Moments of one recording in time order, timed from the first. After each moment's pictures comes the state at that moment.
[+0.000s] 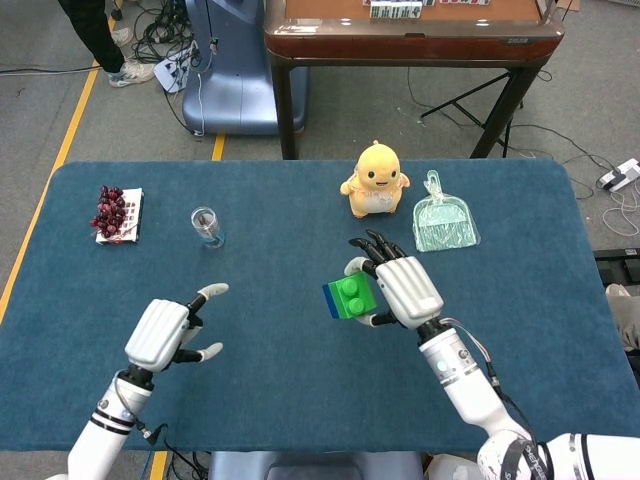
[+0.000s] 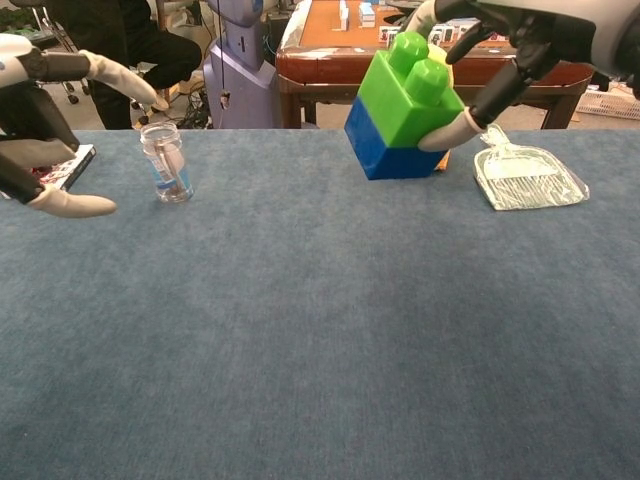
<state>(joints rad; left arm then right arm) -0.40 -1.30 -0.17 -2.02 1.40 1.21 0.30 0.66 -1.32 0.27 -2.06 -1.08 1.16 -0.42</state>
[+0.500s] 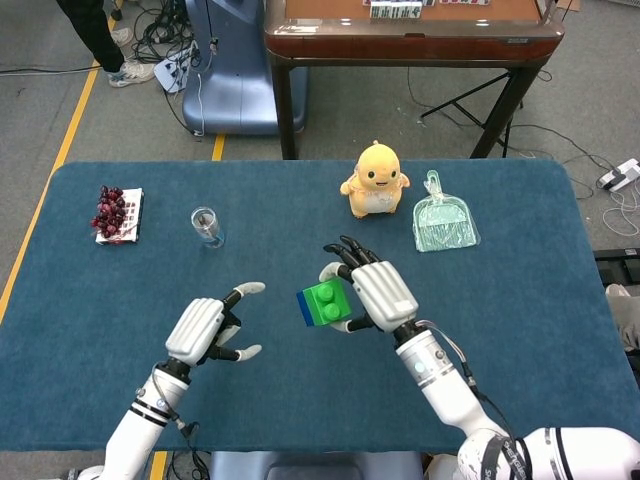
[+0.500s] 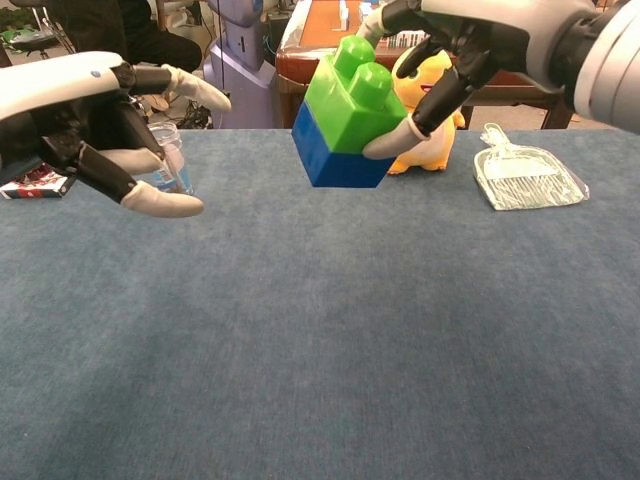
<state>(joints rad) -0.49 -1.42 -0.22 -2.07 1.19 1.15 0.26 0.72 -1.41 0.29 -2.05 -1.02 1.15 -0.41</state>
